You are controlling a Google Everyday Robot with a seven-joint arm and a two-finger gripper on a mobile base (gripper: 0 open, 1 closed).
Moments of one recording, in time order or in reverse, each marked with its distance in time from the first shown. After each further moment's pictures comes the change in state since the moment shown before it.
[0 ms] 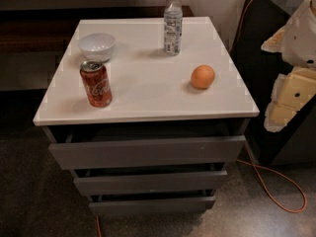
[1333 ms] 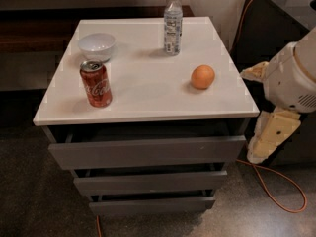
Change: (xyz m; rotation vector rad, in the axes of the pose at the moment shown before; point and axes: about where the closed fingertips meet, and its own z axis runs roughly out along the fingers) arm -0.013 0.041 0.045 -0.026 -0.126 -0.094
